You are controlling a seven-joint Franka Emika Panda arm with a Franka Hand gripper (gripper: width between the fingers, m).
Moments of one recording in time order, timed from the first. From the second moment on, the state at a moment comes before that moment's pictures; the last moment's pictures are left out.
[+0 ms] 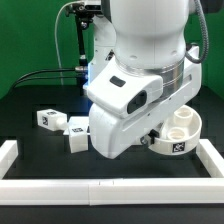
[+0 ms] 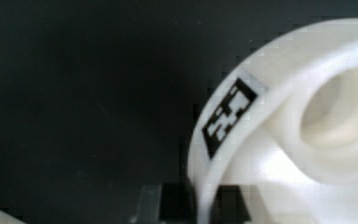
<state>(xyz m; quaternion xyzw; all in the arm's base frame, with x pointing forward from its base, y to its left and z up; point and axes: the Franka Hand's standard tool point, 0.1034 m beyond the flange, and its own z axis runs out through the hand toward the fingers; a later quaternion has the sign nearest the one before) 0.575 0.035 0.063 -0.92 -0.33 0.16 0.11</state>
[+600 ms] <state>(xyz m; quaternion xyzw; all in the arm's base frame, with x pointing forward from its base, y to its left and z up) 0.605 0.026 0.043 -0.92 -0.39 0.05 0.07</state>
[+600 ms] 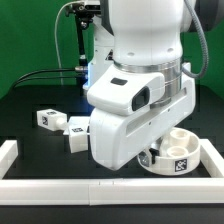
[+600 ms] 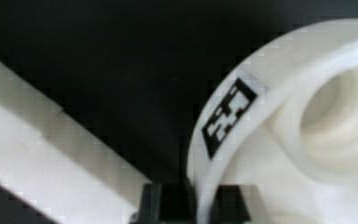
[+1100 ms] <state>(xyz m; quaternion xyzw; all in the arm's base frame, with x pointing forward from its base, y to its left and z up) 0.603 0.035 0.028 -0.93 -0.37 0.04 0.06</state>
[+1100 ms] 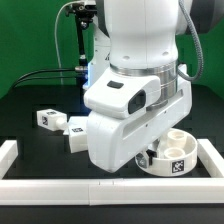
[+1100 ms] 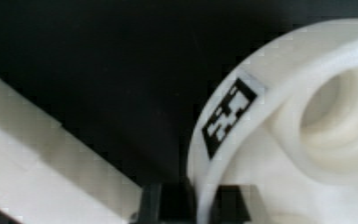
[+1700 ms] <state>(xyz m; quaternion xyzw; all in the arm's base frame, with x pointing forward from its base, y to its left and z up) 0.601 0.050 0.016 -0.94 -0.35 0.04 0.06</state>
